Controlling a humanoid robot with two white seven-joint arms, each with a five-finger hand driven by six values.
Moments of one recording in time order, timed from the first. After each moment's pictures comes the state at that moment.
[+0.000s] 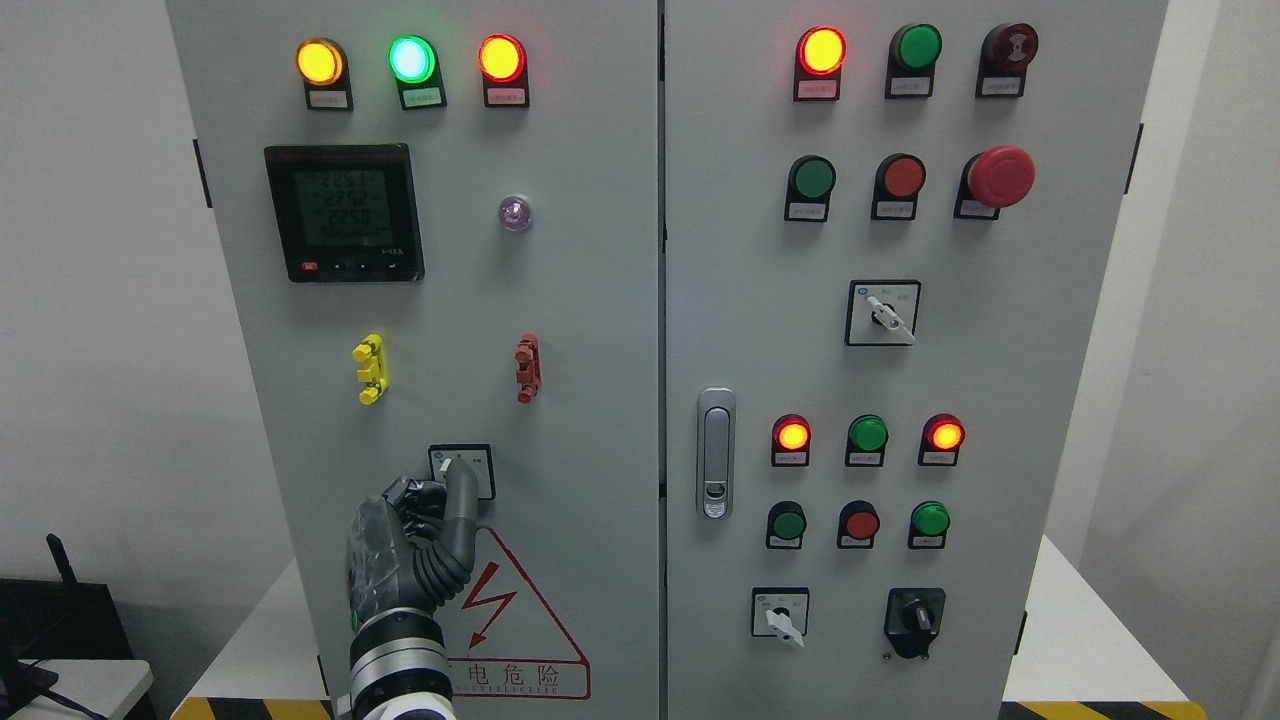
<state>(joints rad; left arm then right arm) -0.51 -0.12 -0.16 -1.83 -0.28 0.67 0.42 0.12 0.12 0.00 -0.11 0.00 0.01 -0.06</state>
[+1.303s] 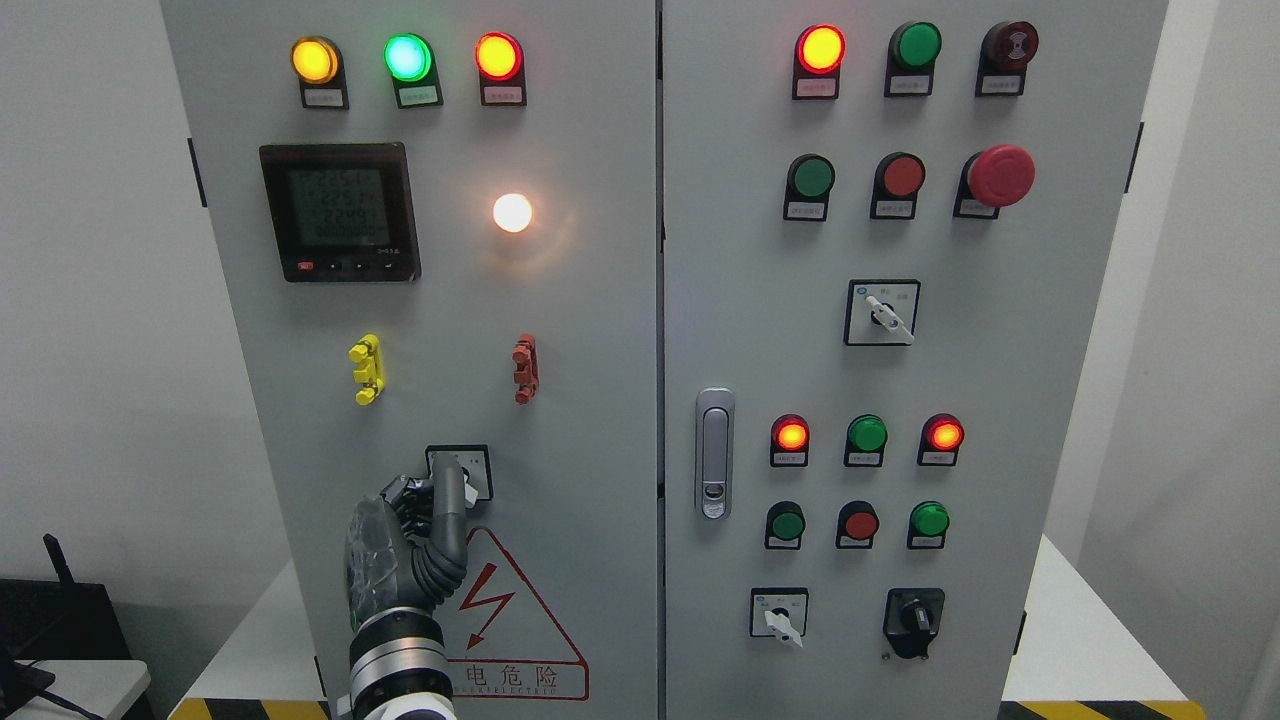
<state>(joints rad) -0.51 -0.12 -0.16 -1.83 -0.28 0.66 0.43 0.12 0.12 0.00 -0.11 0.00 0.01 -0.06</state>
